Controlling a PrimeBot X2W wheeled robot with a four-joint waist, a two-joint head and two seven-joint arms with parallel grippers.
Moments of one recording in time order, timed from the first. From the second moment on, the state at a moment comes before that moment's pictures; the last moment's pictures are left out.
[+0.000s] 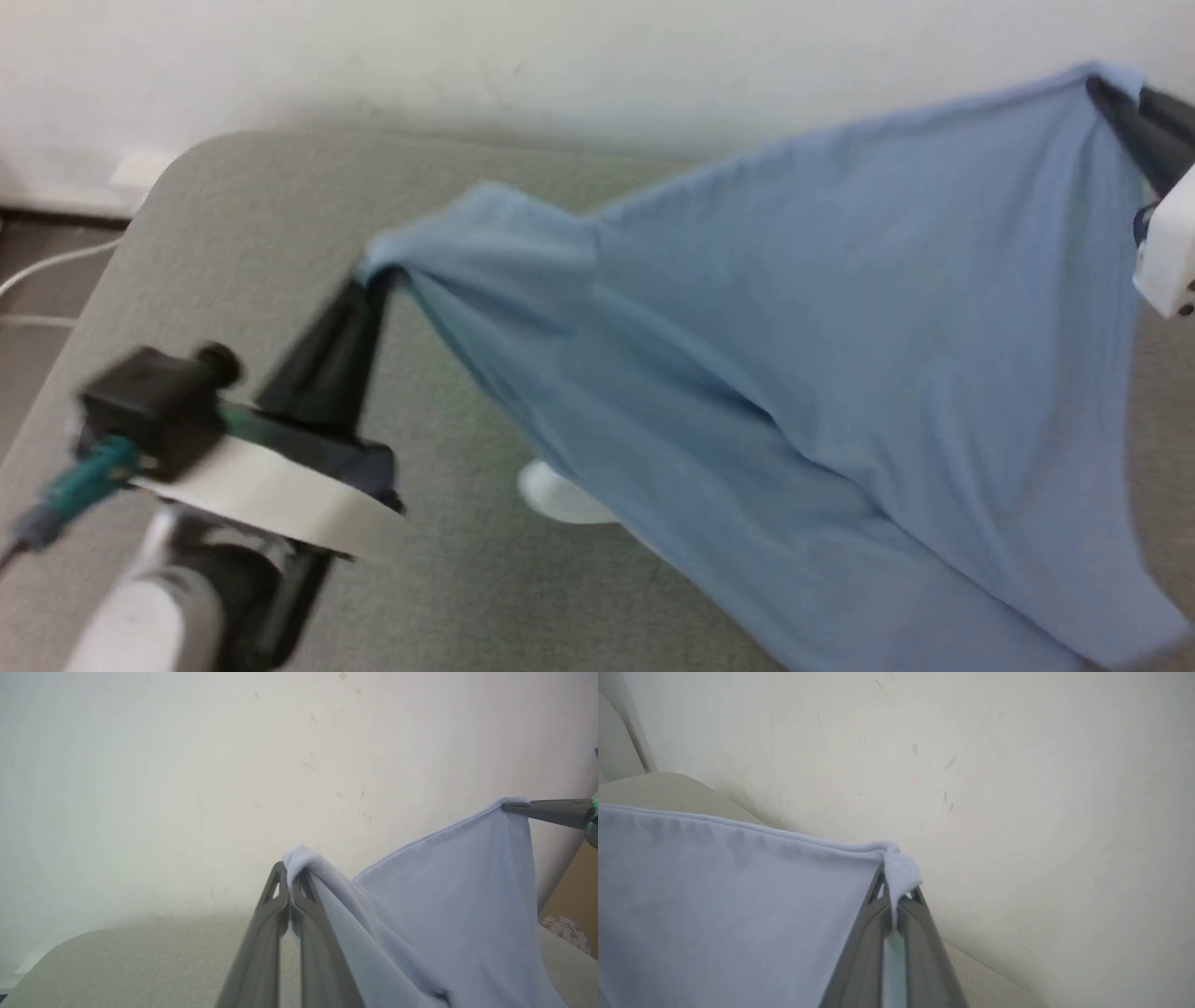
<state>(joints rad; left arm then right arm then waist) -0.15 0.38 -0.24 -0.45 -0.49 0.08 0.18 -0.66 -0.66 0.28 0.08 0.54 0.13 0.45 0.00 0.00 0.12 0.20</state>
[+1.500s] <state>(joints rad) -1.42 0.55 -0.12 0.10 -0.41 -0.06 0.00 -1.37 -0.60 0.32 0.29 0.41 0.13 0.14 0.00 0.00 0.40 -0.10</state>
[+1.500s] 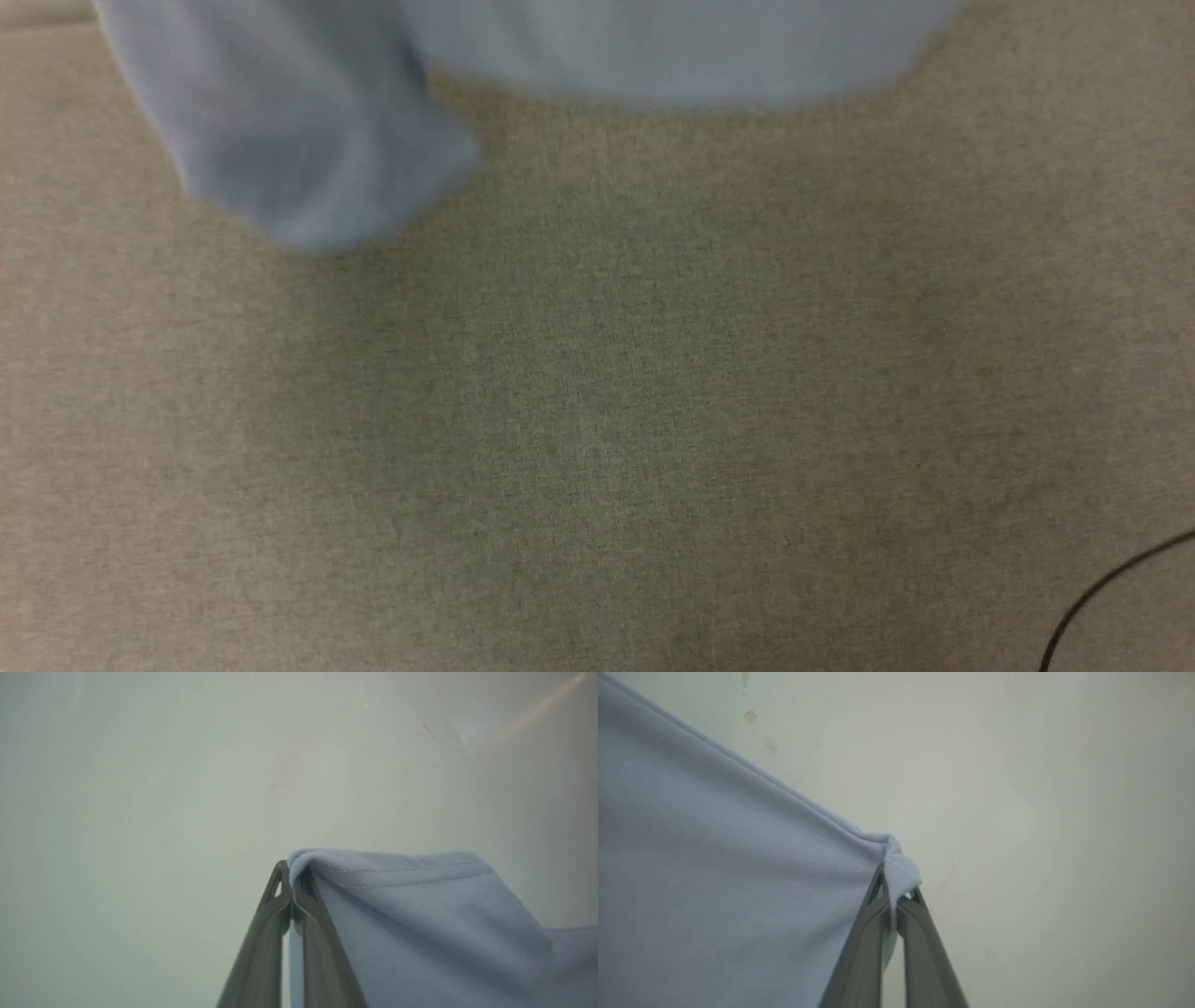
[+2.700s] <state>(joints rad) -0.44 0.46 -0.33 0.19 -0.50 -0.04 -0.03 -0.79 -0.44 0.60 0.71 0.42 0.13 -0.20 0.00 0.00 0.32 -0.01</state>
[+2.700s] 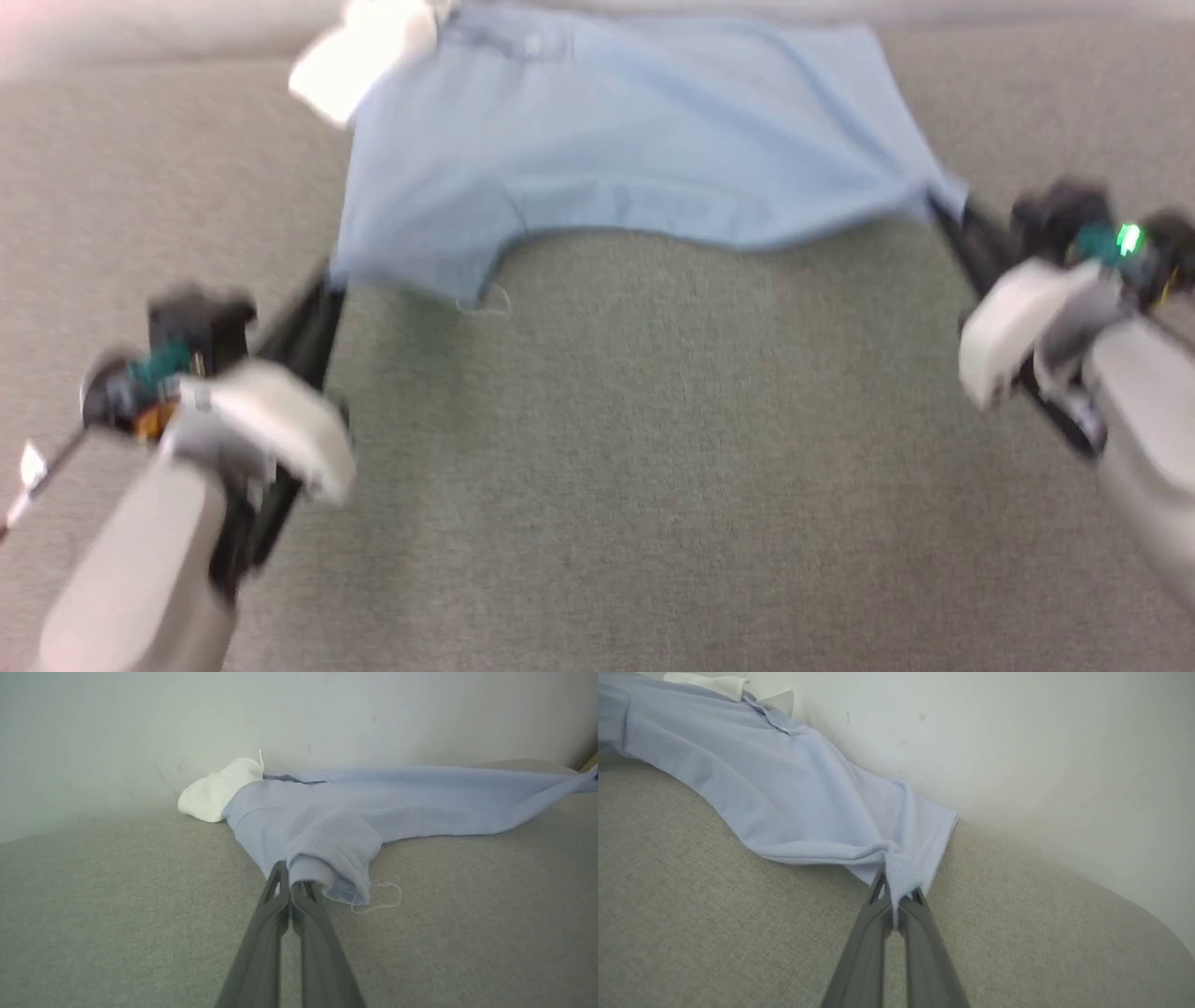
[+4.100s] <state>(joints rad) 0.22 0.66 -0.30 -0.41 -0.81 0.10 0.40 0.05 -0.71 0.28 0.03 0.76 0.13 0.34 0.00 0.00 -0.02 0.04</state>
